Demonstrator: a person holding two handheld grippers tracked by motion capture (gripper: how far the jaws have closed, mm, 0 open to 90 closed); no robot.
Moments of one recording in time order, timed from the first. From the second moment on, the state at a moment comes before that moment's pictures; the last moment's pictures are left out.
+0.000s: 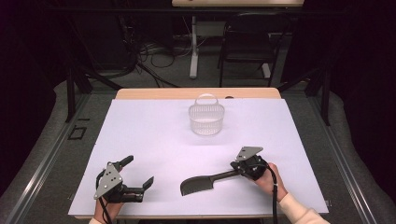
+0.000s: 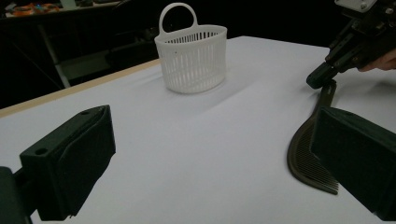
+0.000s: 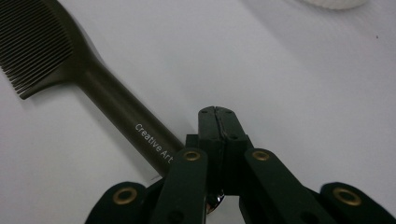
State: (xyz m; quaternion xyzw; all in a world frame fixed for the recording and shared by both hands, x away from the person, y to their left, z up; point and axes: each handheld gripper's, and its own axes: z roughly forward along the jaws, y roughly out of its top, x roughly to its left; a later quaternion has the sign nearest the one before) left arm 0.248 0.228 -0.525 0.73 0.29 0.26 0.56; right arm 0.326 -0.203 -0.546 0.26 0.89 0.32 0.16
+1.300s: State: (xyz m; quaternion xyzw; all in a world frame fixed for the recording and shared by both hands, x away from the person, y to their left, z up) left arm 0.247 0.228 -0.524 0.73 0.29 0.26 0.56; right arm 0.312 -0.203 -0.543 0.28 0.90 0.31 0.13
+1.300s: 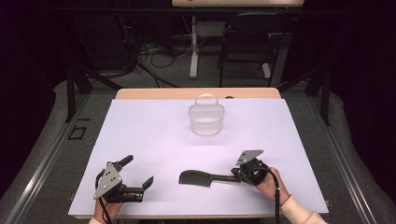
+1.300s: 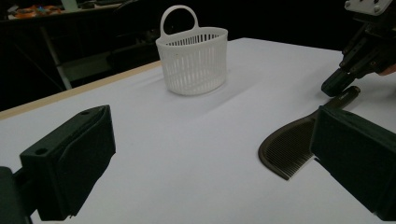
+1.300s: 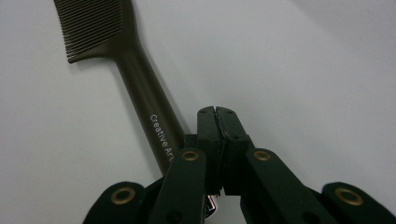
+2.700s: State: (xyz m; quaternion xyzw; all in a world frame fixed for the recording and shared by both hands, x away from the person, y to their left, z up) left arm 0.246 0.229 -0.523 0.73 0.29 0.27 0.56; right arm 0.301 -0.198 -0.542 0.28 0.91 0.30 0.11
